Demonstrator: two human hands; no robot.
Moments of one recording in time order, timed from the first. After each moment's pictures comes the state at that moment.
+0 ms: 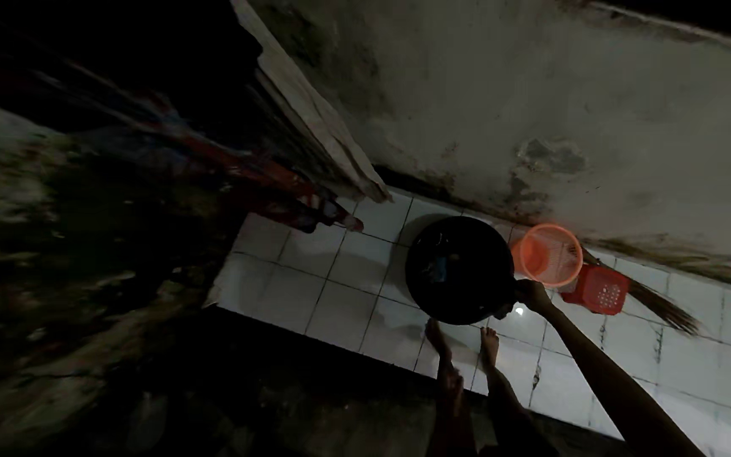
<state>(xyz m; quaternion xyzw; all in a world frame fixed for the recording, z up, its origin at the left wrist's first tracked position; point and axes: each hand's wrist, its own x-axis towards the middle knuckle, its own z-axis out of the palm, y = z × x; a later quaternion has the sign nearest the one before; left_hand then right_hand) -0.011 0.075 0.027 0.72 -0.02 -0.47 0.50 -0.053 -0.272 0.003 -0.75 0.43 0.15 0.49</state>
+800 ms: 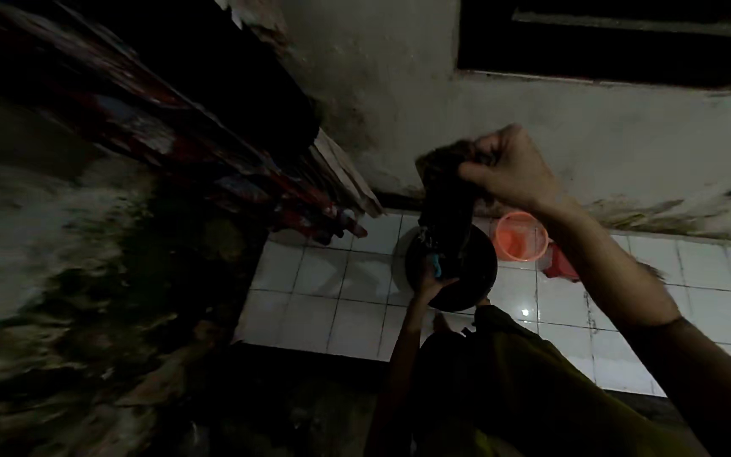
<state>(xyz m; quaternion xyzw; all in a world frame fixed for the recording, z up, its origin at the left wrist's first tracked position) 0.146 -0.024 0.160 0.77 -0.32 -0.40 0.38 0.042 -0.184 0.496 -0.79 0.19 -0.23 0.54</state>
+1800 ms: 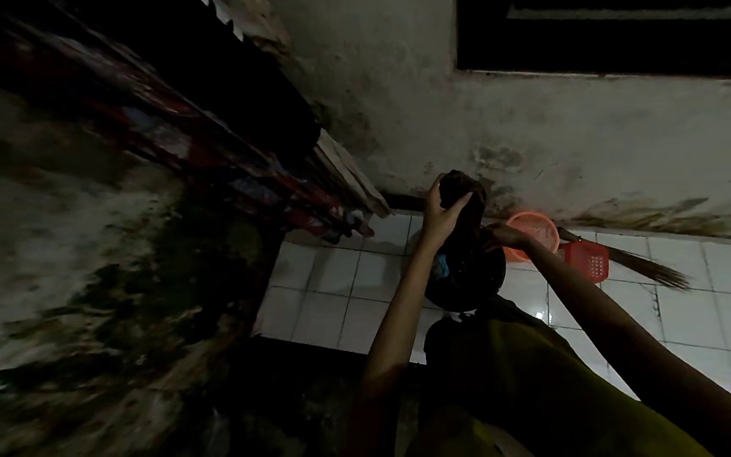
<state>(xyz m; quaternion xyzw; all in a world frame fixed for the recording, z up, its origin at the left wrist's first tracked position) 0.139 -0.118 0.352 0.62 -0.40 -0.27 0.62 -0.002 -0.250 0.213 -0.60 0.41 0.10 0.68</state>
